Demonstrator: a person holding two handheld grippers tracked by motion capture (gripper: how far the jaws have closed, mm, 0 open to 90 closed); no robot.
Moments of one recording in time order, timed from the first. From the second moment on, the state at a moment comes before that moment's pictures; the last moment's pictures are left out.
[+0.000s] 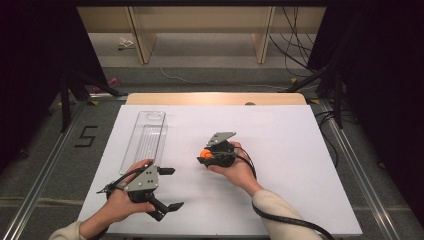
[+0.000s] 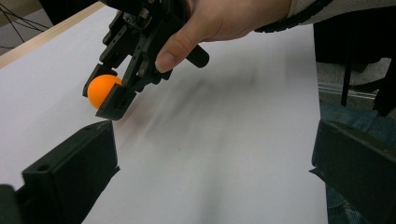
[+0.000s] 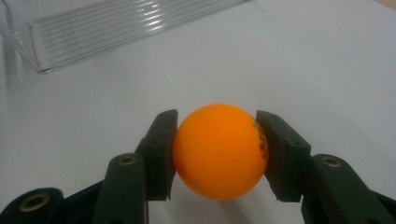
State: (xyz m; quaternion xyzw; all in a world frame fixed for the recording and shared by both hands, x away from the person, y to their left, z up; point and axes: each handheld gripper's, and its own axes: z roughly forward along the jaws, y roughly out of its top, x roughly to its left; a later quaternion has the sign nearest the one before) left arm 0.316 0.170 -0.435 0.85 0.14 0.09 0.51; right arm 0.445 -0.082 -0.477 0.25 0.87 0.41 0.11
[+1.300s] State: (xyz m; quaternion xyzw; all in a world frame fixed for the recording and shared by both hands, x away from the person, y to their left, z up) left arm 0.317 0.171 -0.435 0.85 0.14 0.10 0.51; right arm 0.443 -0.070 -0.467 0.24 0.87 0.42 0.11
